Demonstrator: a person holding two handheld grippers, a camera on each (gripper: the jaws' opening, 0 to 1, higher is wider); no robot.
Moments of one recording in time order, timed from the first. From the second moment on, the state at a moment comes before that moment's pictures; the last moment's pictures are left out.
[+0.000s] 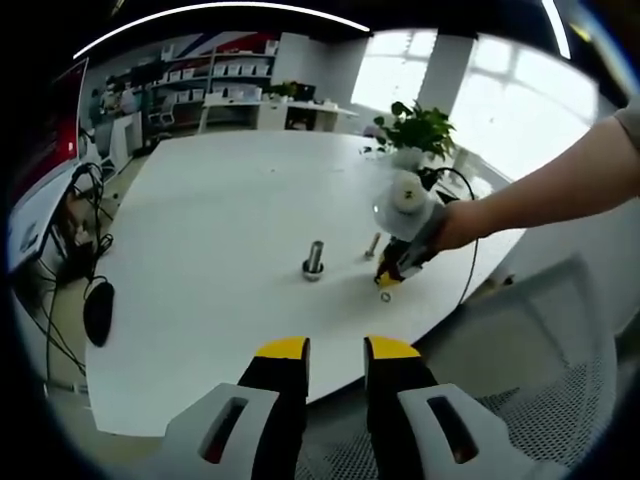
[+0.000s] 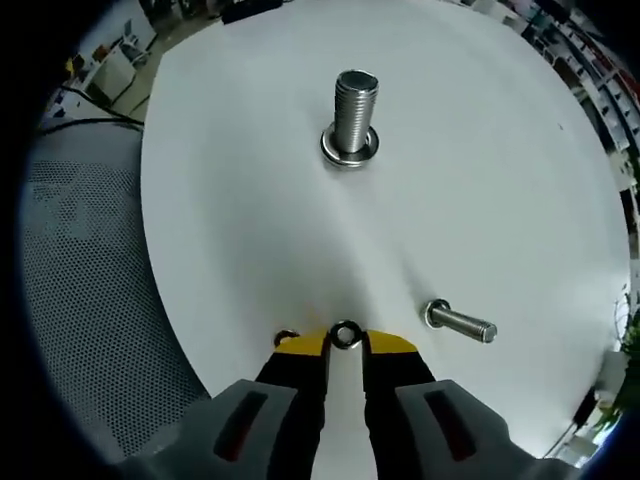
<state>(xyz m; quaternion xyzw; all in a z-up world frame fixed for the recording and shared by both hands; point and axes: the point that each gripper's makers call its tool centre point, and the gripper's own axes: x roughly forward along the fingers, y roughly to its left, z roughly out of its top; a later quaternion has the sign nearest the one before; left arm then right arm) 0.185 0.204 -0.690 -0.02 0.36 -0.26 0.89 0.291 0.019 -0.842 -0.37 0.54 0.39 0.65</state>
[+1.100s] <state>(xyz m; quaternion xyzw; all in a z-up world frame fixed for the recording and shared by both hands) 0.182 0.198 -0.691 -0.02 0.36 -0.28 0.89 0.292 0.018 -0.845 -0.39 0.58 0.33 0.64</state>
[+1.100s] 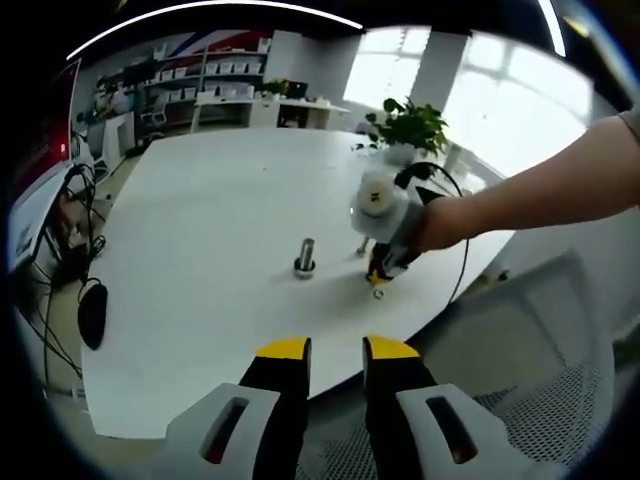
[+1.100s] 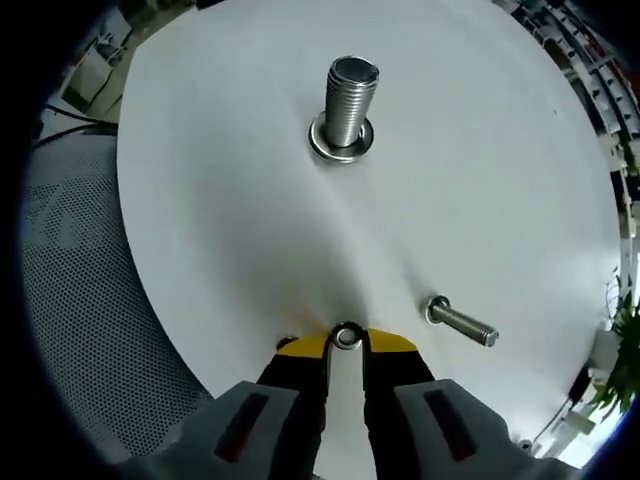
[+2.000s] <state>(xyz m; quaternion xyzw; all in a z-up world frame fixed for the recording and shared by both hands) 0.183 0.199 -0.686 -0.04 0.35 -0.28 0.89 0.296 0.015 -0.843 -0.34 0.56 0.33 0.69</state>
